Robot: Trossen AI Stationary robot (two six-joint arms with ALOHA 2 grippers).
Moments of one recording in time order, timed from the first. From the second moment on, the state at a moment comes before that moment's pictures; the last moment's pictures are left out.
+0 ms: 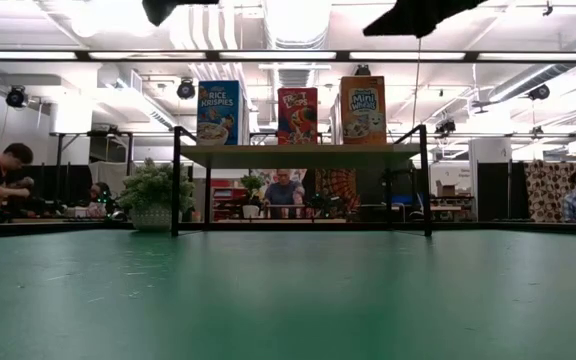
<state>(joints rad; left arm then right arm) 0.12 0.98 1.07 -0.38 -0.17 -0.09 -0.04 1.02 0.81 0.08 0.49 -0.51</state>
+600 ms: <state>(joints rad) -0.11 1.35 1.58 -1.46 -0.12 -1.10 -0.04 1.00 0.73 0.21 0.33 -0.63</state>
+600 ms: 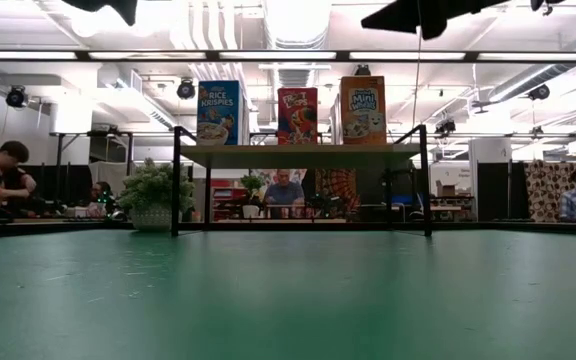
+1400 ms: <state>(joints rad) -0.79 1.42 1.33 -1.37 0.07 -2.31 -0.04 0.99 0.70 0.21 0.33 -0.67</state>
